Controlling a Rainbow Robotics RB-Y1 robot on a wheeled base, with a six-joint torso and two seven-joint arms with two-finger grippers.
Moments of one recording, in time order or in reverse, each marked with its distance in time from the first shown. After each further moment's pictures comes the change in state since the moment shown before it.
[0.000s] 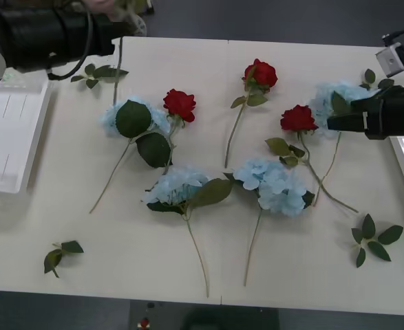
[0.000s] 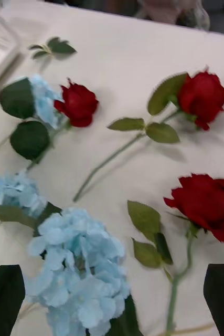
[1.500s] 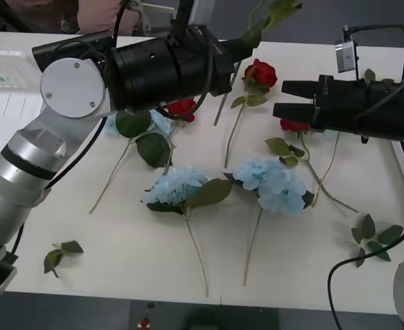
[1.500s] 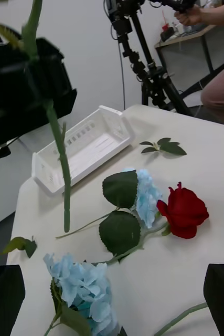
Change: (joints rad) right arm -0.143 0.285 -0.035 0.331 -0.265 0.022 0.463; left arm 0.270 -0.543 0.327 -0.415 -0.709 0.125 0.003
